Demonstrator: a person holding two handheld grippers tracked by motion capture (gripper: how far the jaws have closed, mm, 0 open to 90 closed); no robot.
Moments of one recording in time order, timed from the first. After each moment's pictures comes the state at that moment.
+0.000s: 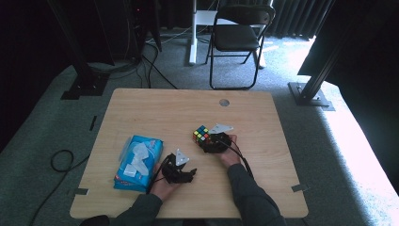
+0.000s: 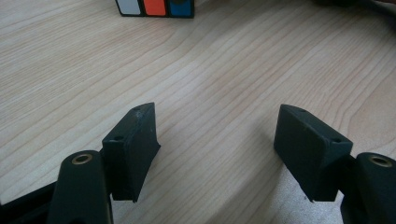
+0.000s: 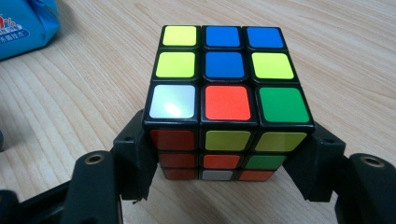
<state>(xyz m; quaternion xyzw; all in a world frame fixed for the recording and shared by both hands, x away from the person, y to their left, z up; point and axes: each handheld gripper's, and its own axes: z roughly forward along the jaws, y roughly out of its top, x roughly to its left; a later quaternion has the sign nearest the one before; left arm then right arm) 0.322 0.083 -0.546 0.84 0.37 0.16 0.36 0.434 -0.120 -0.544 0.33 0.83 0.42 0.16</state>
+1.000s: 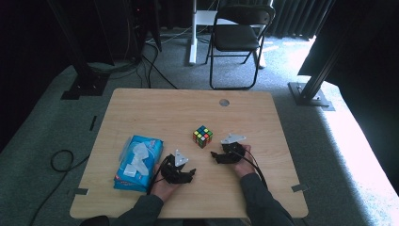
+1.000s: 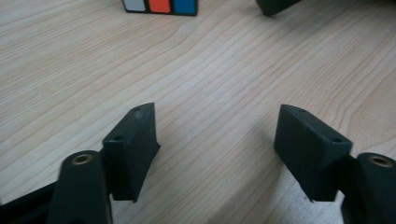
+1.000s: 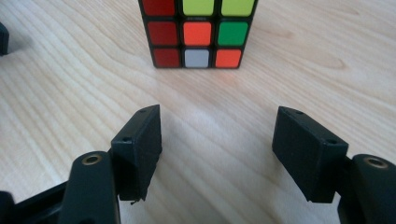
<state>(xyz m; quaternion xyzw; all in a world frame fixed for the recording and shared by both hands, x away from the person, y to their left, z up) 0.318 0.087 -0.545 0.83 0.38 0.17 0.36 0.395 -0.165 -0.548 0.35 0.84 0.38 0.16</state>
